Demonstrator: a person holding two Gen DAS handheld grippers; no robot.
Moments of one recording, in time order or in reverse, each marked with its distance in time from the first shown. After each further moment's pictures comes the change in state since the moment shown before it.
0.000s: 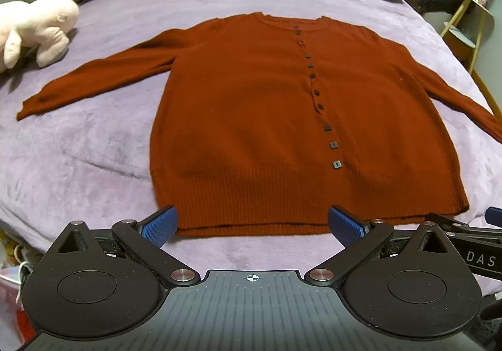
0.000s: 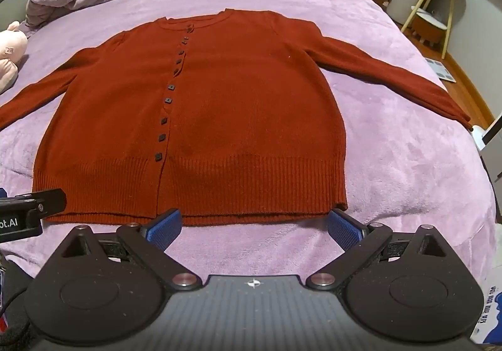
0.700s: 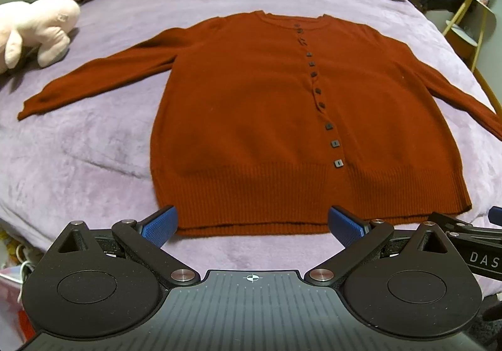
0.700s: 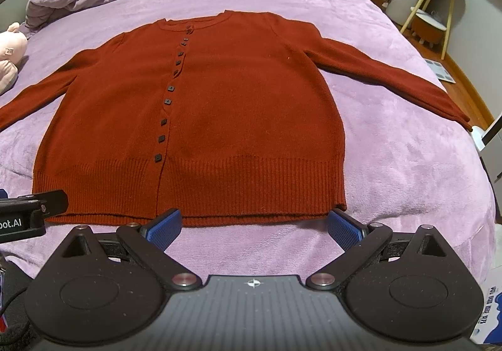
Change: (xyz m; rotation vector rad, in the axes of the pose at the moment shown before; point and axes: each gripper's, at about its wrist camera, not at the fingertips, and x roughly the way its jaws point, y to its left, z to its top) left arm 0.002 -0.002 0.004 -0.002 0.010 0.007; right arm -0.001 0.001 0.000 -0.001 -0.010 -0.005
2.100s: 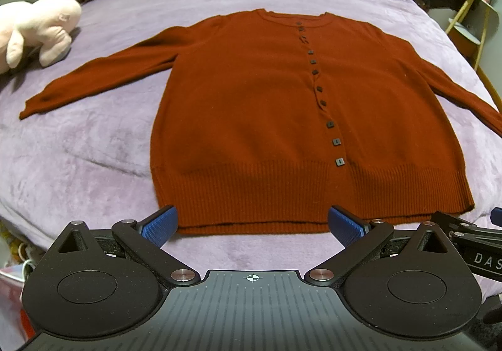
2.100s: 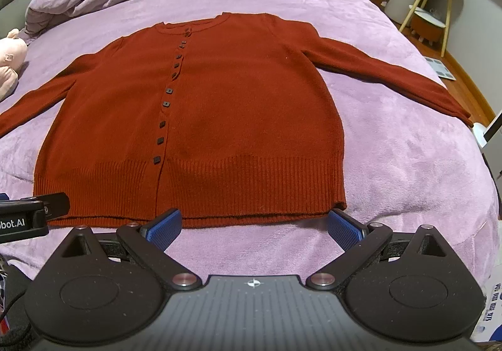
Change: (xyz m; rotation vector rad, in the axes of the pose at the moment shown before) left arm 0.001 -0.005 -0.003 0.006 0.002 0.017; right arm 0.000 -0.006 -0.004 0.018 -0.014 0.014
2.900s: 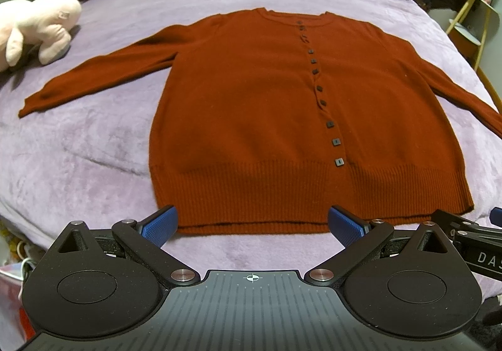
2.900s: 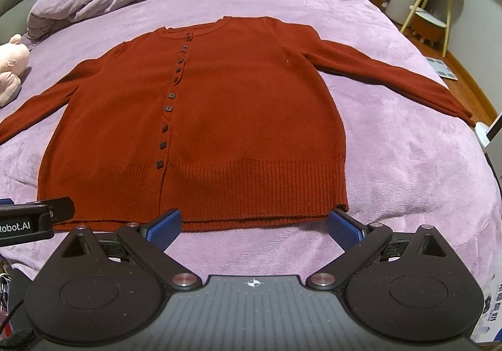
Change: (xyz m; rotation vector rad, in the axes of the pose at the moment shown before) left arm 0.003 0.000 -0.001 -0.006 0.002 -0.002; right arm -0.001 -0.001 0.000 0.013 -0.014 0.016
